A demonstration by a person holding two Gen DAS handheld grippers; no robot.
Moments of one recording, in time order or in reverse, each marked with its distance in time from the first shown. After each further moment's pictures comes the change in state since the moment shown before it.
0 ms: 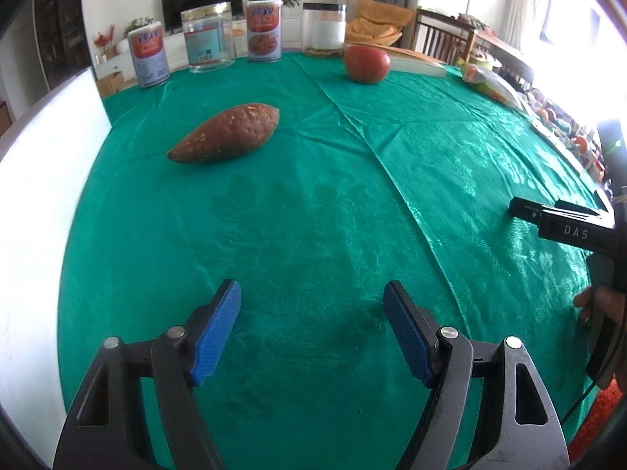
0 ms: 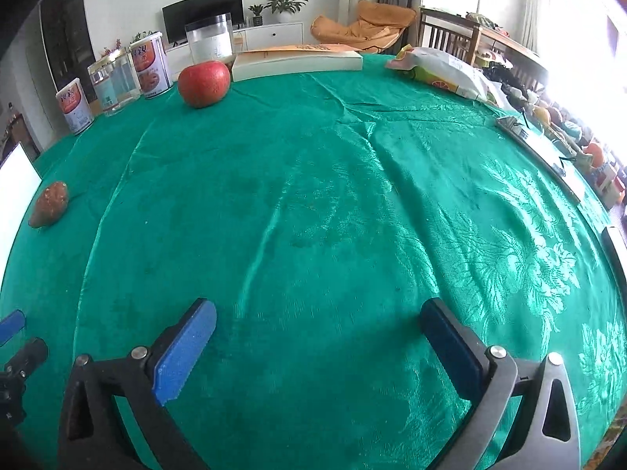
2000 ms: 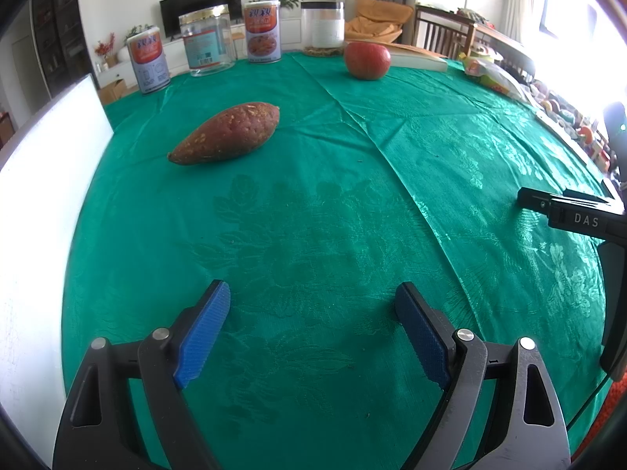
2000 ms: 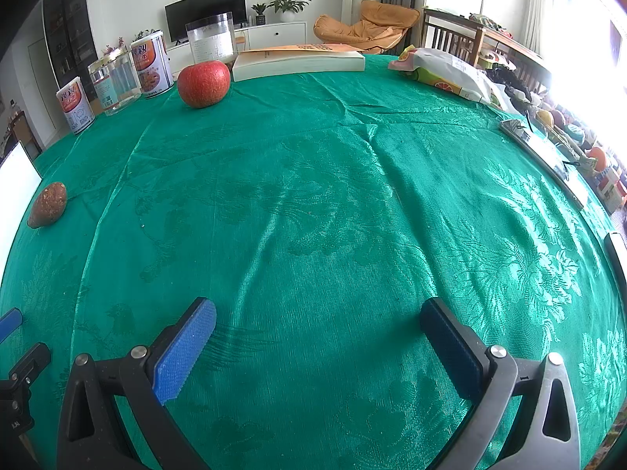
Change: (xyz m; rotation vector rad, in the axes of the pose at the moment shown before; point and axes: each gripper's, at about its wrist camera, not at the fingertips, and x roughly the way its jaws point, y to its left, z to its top) left arm 0.007 -0.001 0.000 0.024 -0.003 0.023; right arm 0.000 0.000 -0.001 -0.002 0.001 -0.001
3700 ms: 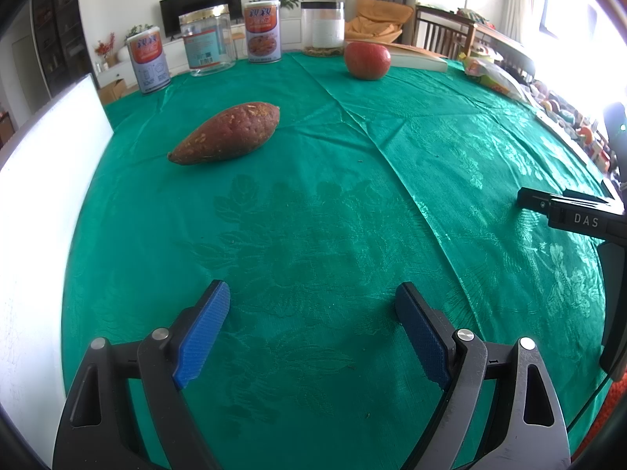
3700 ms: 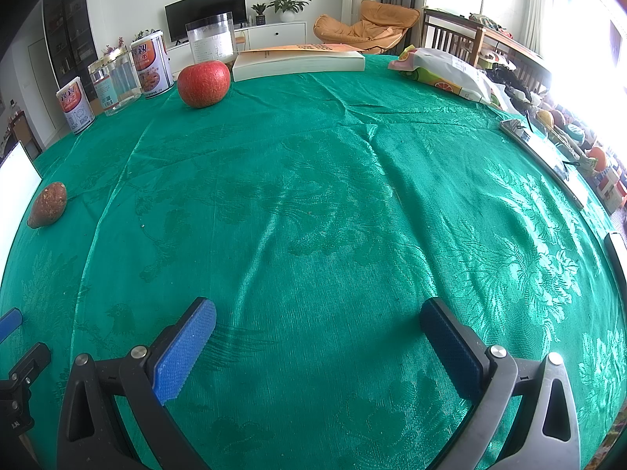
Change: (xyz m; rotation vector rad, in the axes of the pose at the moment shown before) left arm 0.000 0.000 0.000 0.000 -0.001 0.000; right arm 0.000 0.000 0.000 0.000 0.000 0.000
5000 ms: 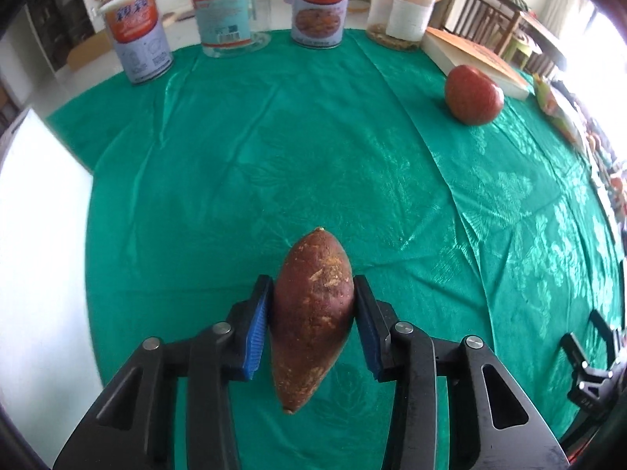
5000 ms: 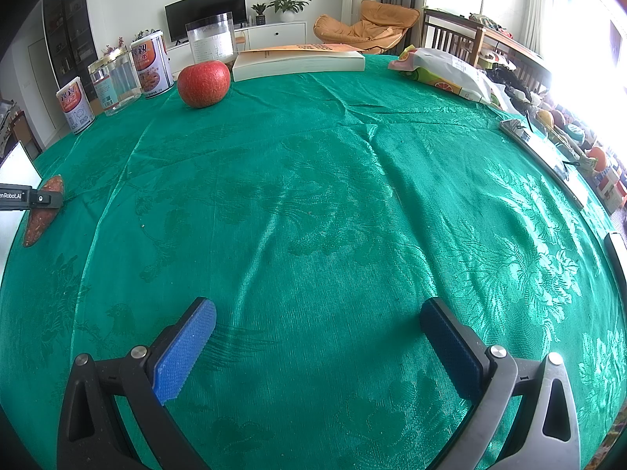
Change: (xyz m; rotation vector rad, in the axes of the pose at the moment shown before) left arm 0.083 0.084 0.143 -0.144 0.255 -0.027; right arm 0.000 0.000 0.000 0.000 0.000 0.000
